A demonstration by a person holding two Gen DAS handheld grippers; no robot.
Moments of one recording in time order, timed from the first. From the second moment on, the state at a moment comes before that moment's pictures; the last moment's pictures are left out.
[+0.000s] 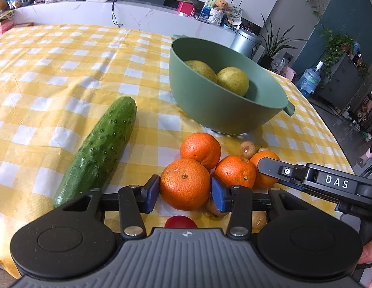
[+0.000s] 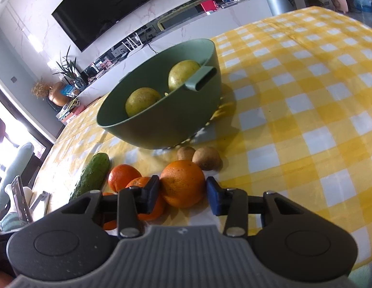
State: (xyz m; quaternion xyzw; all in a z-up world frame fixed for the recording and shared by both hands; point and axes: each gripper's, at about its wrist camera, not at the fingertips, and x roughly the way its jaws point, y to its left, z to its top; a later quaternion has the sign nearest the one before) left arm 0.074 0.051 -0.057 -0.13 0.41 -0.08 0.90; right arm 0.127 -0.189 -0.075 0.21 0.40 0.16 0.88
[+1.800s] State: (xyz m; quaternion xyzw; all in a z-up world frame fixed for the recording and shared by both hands) left arm 0.181 0.013 0.012 -0.08 0.39 -0.11 0.91; right arm 0.222 -0.167 0.006 -0.07 0.35 0.23 0.90
